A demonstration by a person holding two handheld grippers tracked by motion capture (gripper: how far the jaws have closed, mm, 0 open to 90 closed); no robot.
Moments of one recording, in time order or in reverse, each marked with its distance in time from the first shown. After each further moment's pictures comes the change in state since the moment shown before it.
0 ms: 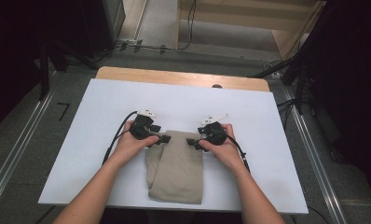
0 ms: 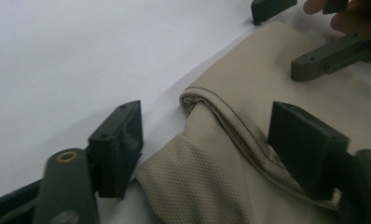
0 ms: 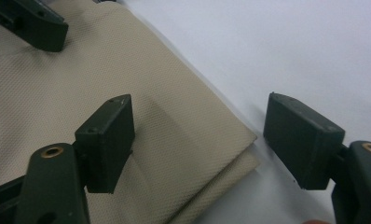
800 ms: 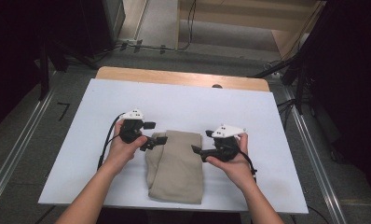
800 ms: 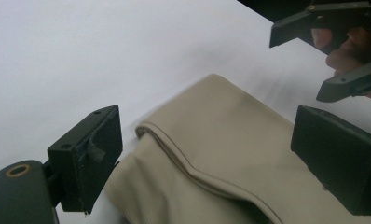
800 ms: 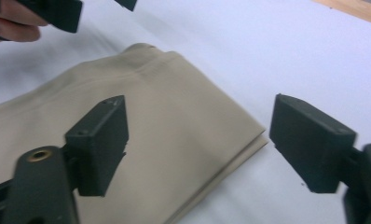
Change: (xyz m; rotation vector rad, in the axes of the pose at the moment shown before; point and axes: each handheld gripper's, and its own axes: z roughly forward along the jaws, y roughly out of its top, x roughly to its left) left arm -0.026 -0.001 -0.042 -0.209 -0.054 0.031; right arm 0.046 -0.010 -0.069 -0.166 -0.068 -0.056
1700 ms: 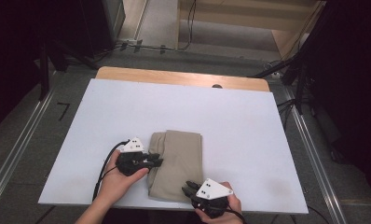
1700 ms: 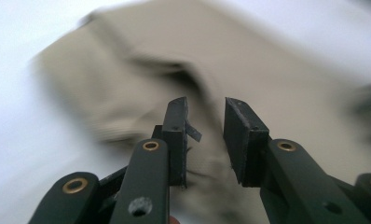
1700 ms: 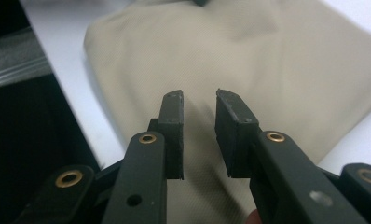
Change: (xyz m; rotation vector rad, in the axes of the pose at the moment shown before) left arm -0.049 -0.068 -0.014 0.128 0.135 0.034; right arm 0.123 -0.084 -0.022 0.008 0.008 -0.138
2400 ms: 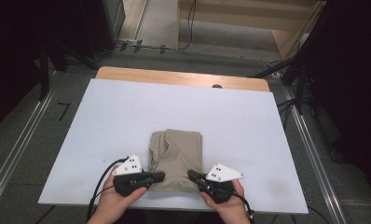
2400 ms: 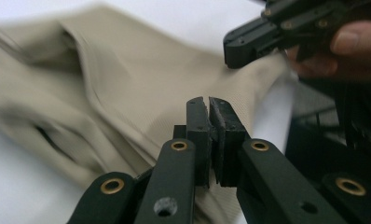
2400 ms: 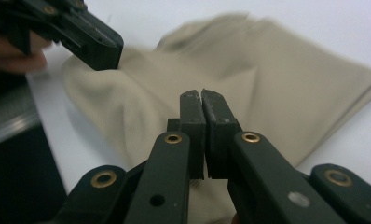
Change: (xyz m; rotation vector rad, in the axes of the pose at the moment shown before) left arm -0.058 -0.029 -0.025 -0.093 -0.173 0.098; right arm -0.032 0.013 -0.003 -0.081 0.045 0.125
